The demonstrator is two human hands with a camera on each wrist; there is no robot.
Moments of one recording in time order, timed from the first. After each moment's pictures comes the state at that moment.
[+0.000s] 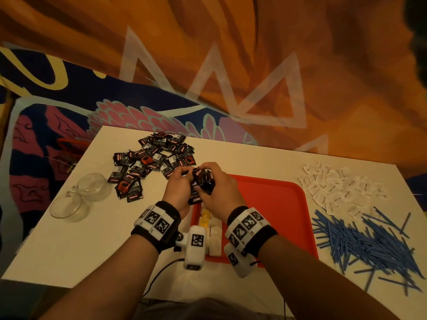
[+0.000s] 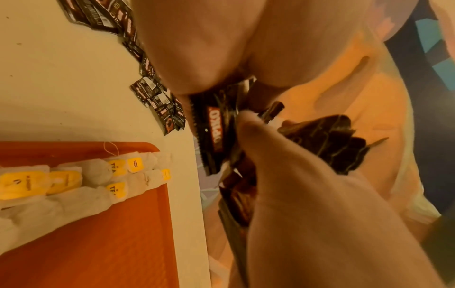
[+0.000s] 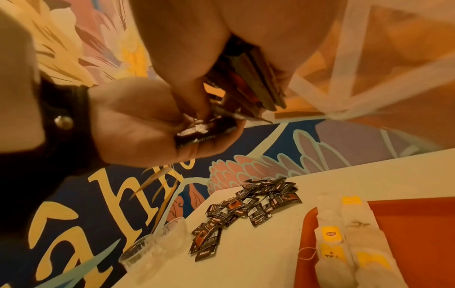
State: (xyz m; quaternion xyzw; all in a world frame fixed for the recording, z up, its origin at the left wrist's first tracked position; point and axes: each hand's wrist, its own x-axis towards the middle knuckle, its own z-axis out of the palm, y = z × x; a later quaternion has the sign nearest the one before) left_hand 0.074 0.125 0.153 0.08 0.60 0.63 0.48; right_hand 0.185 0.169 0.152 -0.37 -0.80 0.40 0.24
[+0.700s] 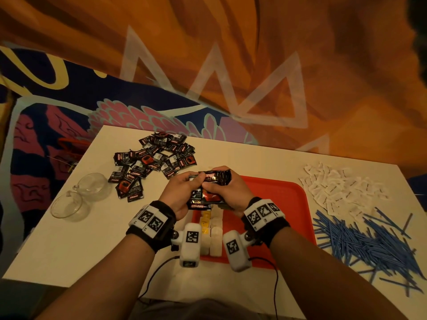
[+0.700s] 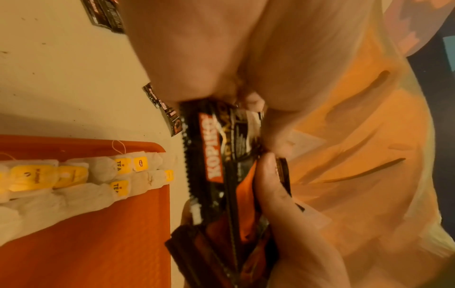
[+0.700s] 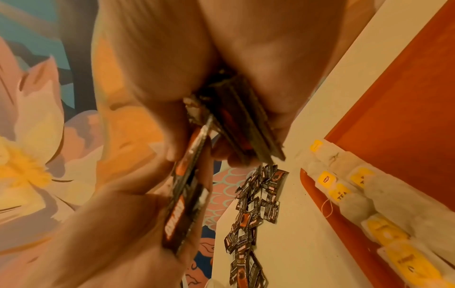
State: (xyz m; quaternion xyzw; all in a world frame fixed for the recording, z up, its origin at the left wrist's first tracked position) left_hand 0.067 0.118 0.152 0.11 0.56 0.60 0.57; right_hand 0.193 0.196 0.139 -0.40 -0.55 0.69 0.22
